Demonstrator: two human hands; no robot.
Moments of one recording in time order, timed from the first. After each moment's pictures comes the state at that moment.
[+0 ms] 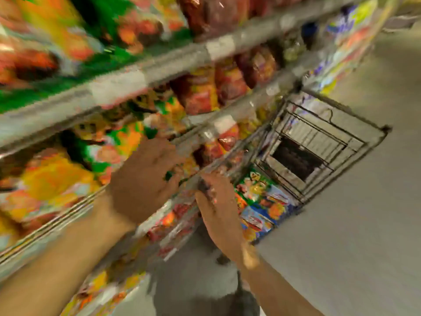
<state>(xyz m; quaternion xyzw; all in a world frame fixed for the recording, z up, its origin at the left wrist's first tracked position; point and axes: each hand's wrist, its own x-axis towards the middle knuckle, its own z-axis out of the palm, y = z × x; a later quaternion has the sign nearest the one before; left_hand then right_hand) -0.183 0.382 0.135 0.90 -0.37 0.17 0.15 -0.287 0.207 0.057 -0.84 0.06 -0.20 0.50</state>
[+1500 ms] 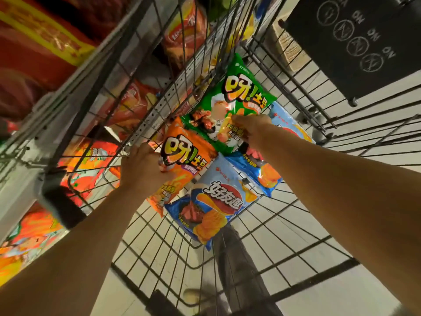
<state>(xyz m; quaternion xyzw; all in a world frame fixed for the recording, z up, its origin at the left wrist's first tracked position) -0.039 0.128 -0.337 0.94 -0.13 -0.31 0.03 -0.040 -0.147 -0.382 -0.52 0.60 0.21 0.57</state>
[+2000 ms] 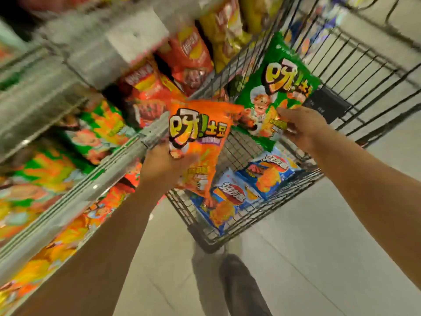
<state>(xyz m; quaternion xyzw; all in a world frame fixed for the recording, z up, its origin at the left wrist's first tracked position) -0.121 0.157 -0.114 0.91 -0.02 -0.14 0.39 -0.123 -0.162 -0.118 -0.56 0.39 0.00 0.73</state>
